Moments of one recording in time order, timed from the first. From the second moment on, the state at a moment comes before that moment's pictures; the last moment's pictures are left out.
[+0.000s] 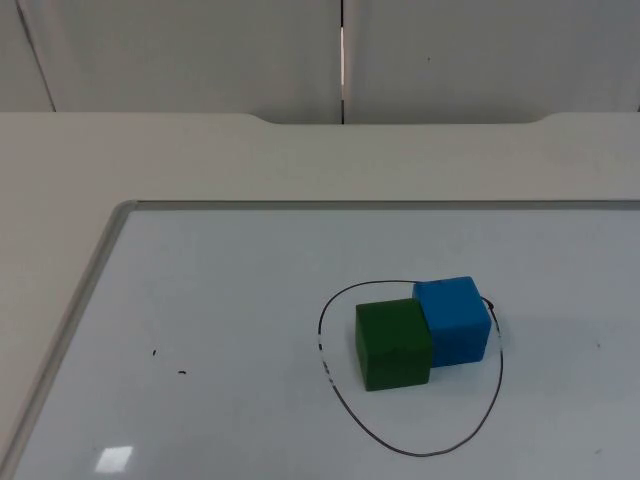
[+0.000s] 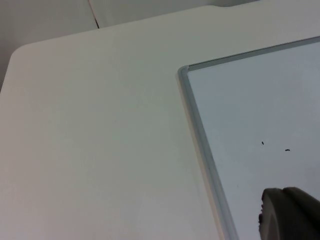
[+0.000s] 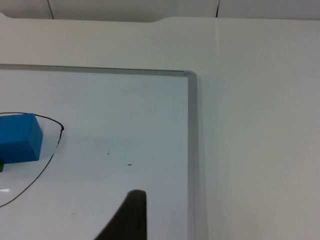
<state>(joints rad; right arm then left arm) 0.05 0.00 -0.52 -0.07 1.08 0.03 -0.01 0.00 -0.50 -0.09 1.09 0.21</state>
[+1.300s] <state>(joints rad) 0.05 0.00 -0.52 -0.07 1.08 0.03 -0.01 0.00 -0.50 -0.07 1.09 0.19</state>
